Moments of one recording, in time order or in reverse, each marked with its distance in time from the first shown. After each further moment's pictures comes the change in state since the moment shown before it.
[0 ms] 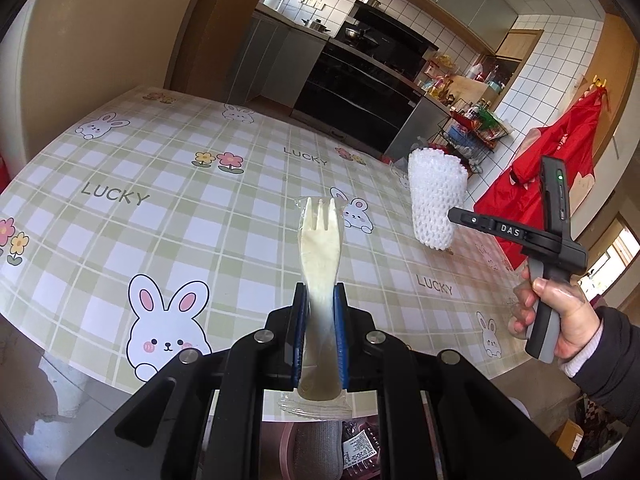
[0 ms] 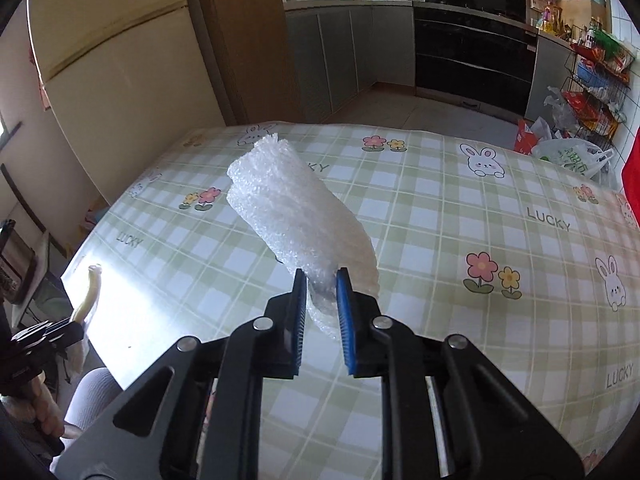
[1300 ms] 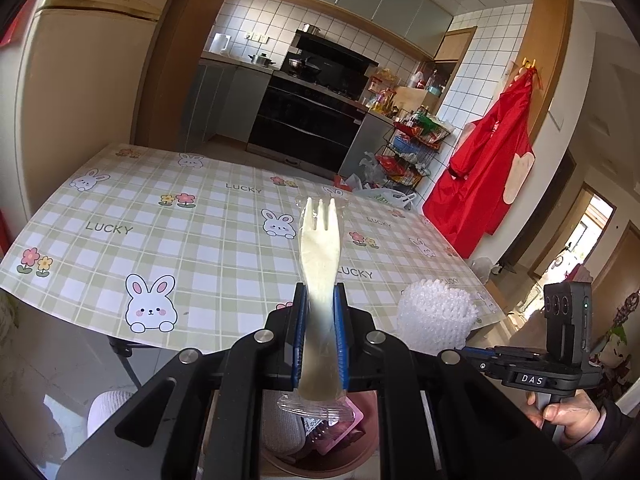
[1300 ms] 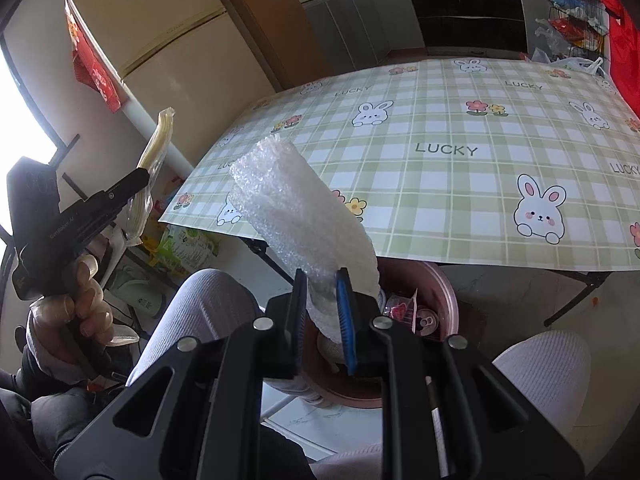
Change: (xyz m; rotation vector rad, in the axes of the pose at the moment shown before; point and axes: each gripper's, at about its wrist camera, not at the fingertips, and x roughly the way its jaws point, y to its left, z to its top) left arm -0.118 -0.073 -0.039 0.138 -0.098 -0.104; right arm -0.158 0.055 -0.189 0.170 0.074 0.177
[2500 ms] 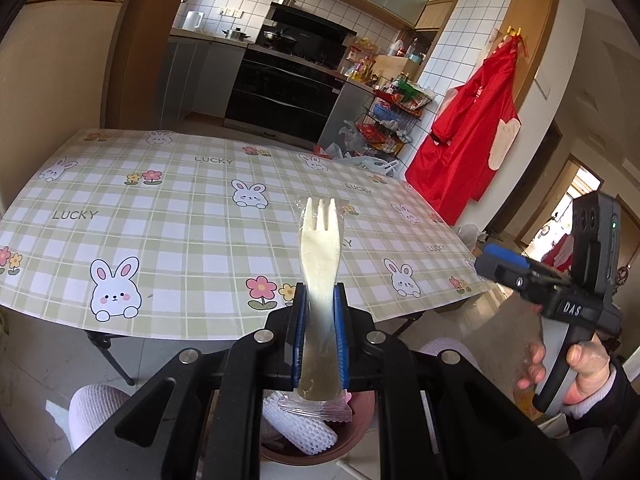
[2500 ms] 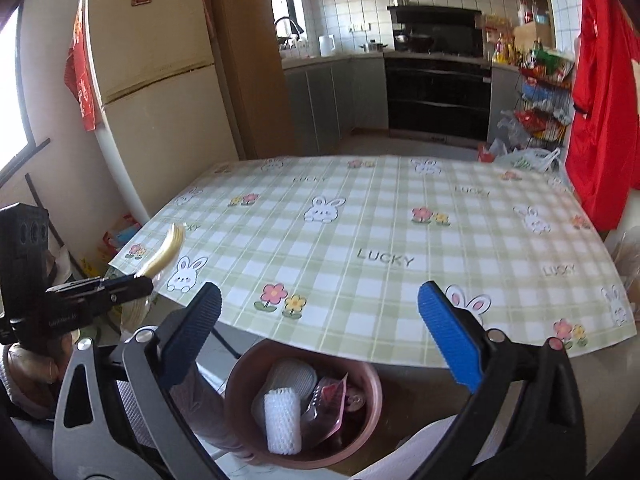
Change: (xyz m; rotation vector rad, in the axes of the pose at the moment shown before) left arm 0.034 -0.023 -0.013 0.061 0.117 -0.071; right arm -0.054 0.011 0.051 -0.156 -0.286 -0.238
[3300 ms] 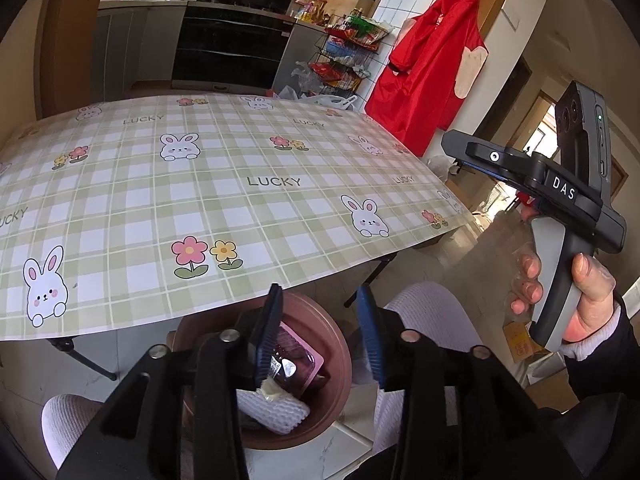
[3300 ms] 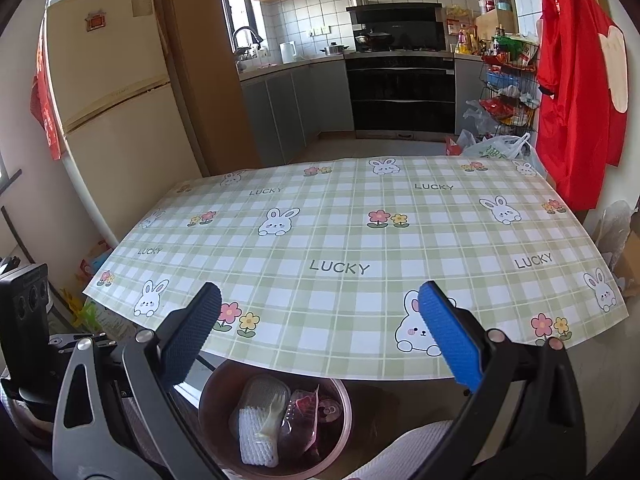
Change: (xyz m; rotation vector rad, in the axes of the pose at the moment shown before) left arm 0.066 -0.040 -0.019 0.124 0.205 -0.106; right arm 0.013 -0.050 -0.004 0.102 -0.006 -0.080
